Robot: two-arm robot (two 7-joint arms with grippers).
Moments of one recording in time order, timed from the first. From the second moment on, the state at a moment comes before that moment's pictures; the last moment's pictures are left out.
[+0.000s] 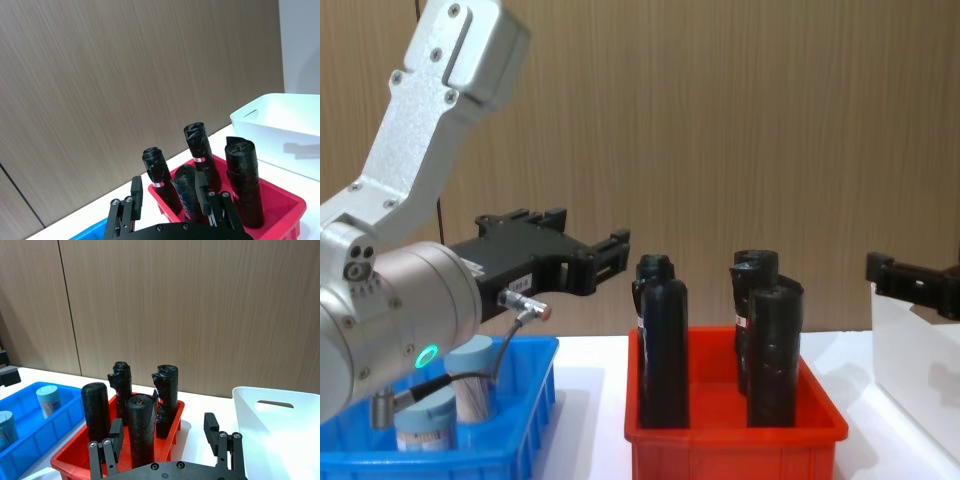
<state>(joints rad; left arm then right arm) -0.24 0.38 0.45 -1.63 -0.20 0.01 -0.01 -0.01 0.34 -0.23 -1.77 0.29 0.03 0.07</state>
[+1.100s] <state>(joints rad) -0.24 0.38 0.45 -1.63 -0.20 0.01 -0.01 -0.01 0.34 -0.23 -1.77 0.29 0.03 0.07</state>
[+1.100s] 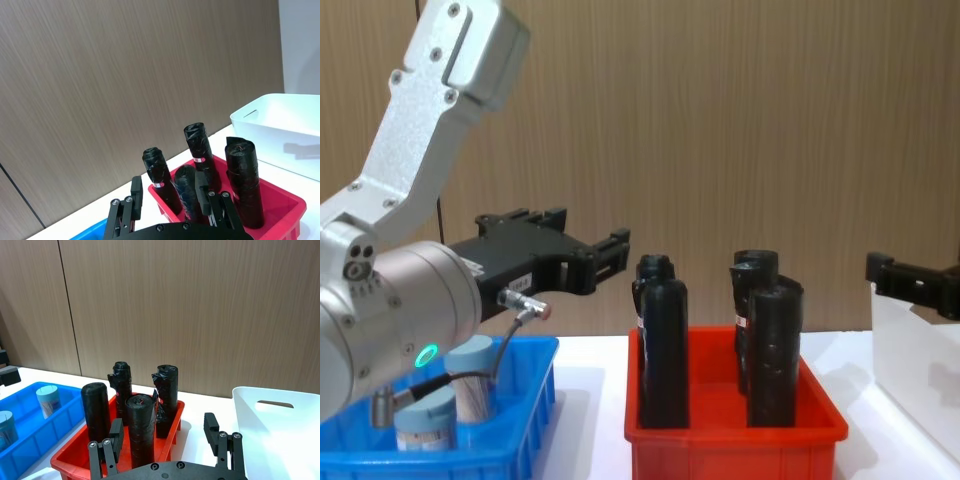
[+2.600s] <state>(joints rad) -0.23 0.40 0.36 -1.56 -0.44 0.09 0.08 -0.01 0.34 -0.23 -1.77 0.29 0.03 0.07</state>
